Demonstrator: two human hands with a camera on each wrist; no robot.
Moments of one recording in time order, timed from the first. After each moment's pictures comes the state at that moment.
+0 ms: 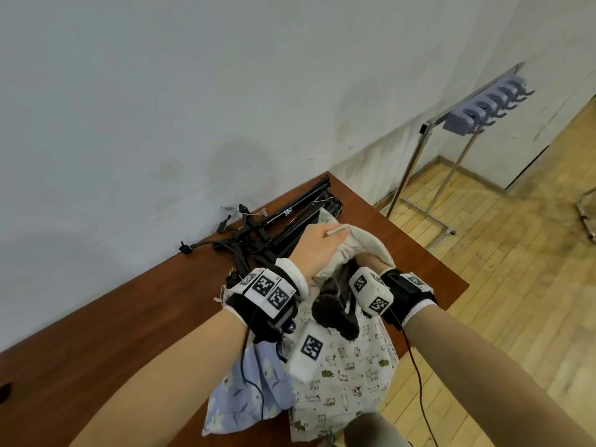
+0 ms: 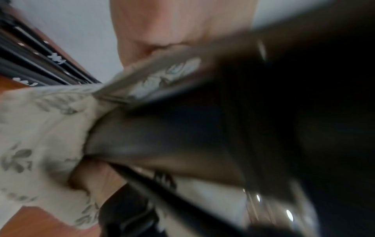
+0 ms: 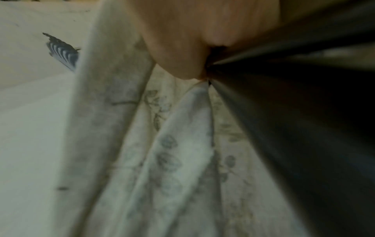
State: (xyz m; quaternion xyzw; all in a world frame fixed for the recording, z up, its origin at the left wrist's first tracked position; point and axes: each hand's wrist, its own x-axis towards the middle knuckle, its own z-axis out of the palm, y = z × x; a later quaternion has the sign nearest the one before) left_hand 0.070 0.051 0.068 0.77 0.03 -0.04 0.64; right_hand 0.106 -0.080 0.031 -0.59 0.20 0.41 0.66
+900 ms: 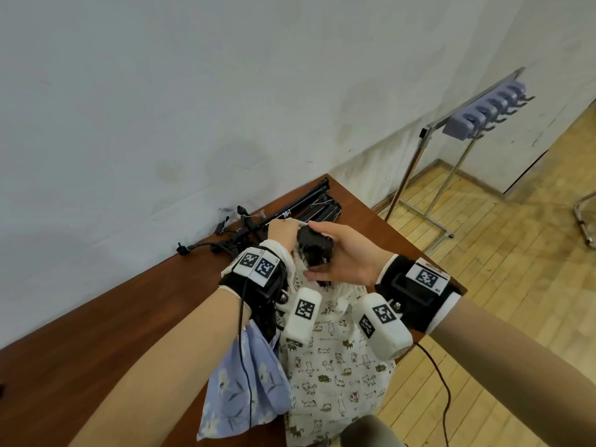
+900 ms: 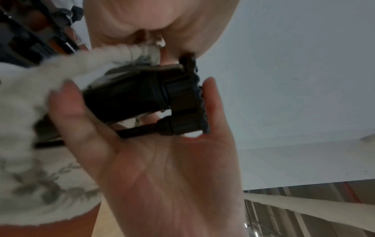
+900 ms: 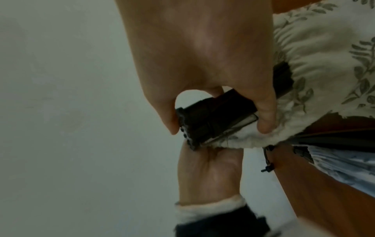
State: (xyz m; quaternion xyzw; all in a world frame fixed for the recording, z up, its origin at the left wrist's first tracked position) left_hand 0.107 0.093 0.058 0.66 0.32 -0.06 0.68; right_hand 0.111 -0.052 0.073 -0.46 0.09 0.51 0.72
